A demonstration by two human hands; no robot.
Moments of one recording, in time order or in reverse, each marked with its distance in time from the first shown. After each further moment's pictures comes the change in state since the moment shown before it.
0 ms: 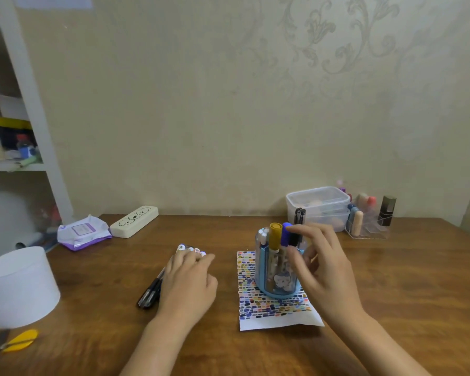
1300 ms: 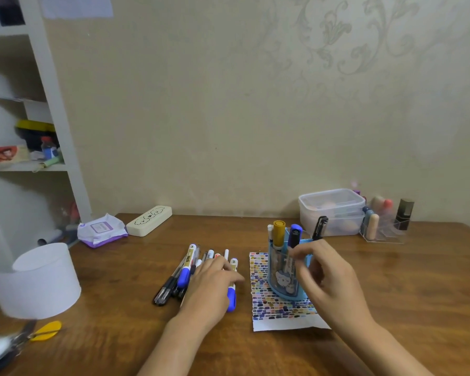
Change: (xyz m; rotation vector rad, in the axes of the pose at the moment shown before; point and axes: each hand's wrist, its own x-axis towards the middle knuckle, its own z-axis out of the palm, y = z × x) left_hand 0.001 0.000 0.012 -0.132 -0.079 0.190; right_hand -0.008 -0.008 0.008 0.029 -0.152 0.048
